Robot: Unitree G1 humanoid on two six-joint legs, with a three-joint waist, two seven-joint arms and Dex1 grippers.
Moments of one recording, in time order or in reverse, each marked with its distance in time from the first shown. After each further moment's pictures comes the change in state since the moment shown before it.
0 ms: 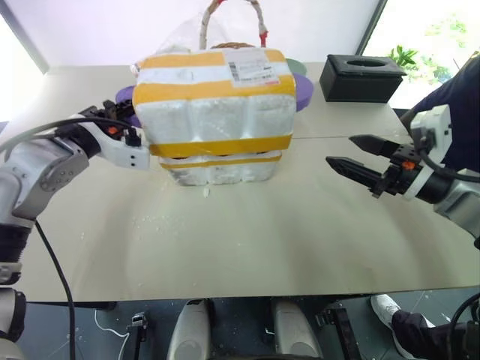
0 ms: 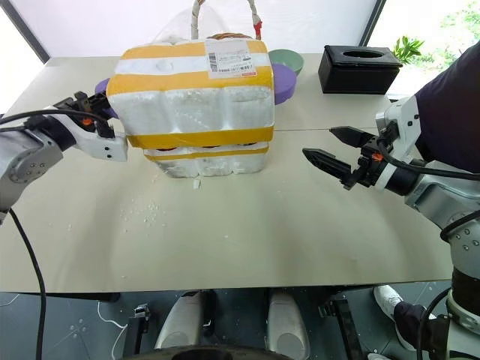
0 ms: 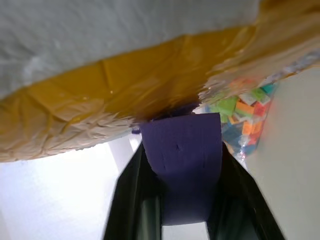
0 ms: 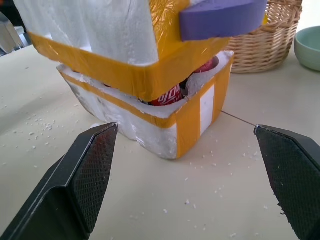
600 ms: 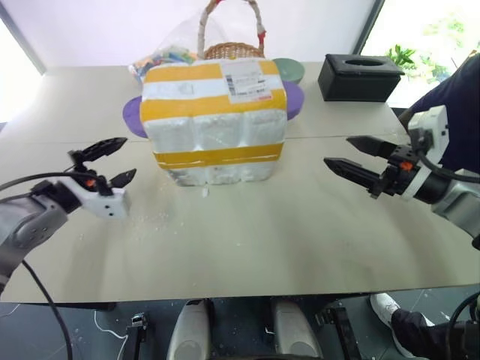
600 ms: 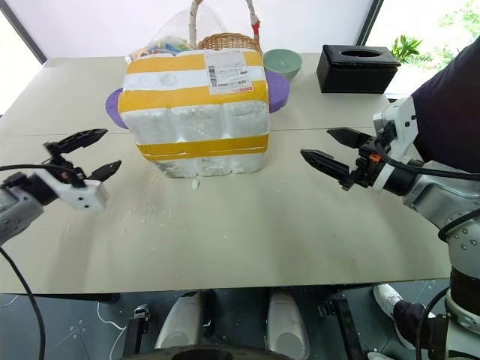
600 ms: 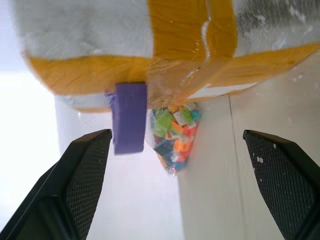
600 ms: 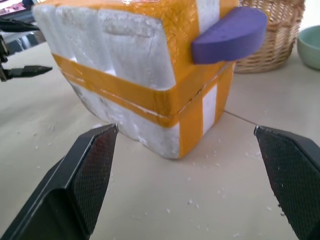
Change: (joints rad) left arm 0.519 0.022 0.298 -0.070 -0.445 -0.159 0.017; right arm -0.002 0.004 0.009 0.004 0.001 0.000 0.001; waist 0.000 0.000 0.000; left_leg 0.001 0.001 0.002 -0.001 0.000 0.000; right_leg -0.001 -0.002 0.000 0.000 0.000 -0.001
